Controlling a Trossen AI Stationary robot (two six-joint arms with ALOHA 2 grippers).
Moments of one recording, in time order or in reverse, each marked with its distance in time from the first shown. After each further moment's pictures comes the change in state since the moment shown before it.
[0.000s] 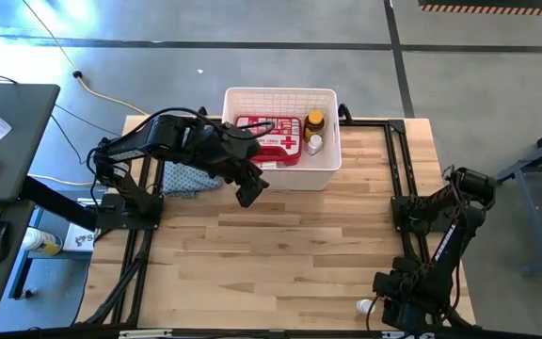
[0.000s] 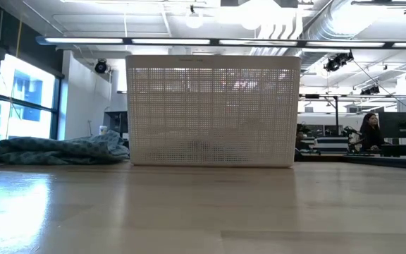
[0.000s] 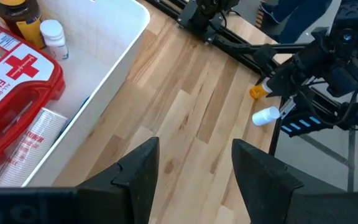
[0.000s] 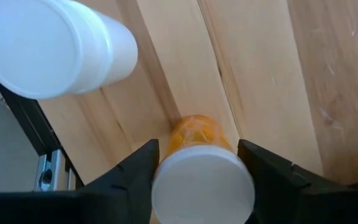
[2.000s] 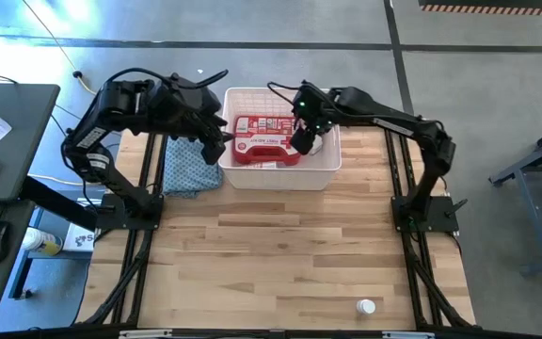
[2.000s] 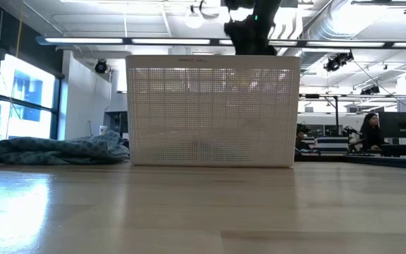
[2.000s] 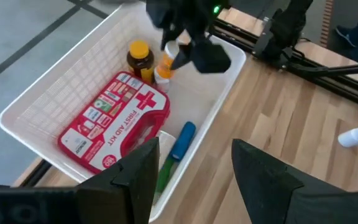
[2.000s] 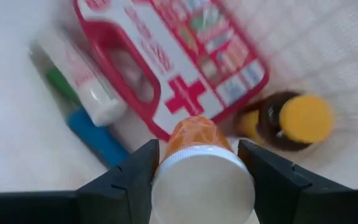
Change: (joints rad) left arm 0.210 -0.175 0.000 -0.137 -0.132 0.273; right arm -1.599 0.130 0.786 -0.246 0.050 -1.364
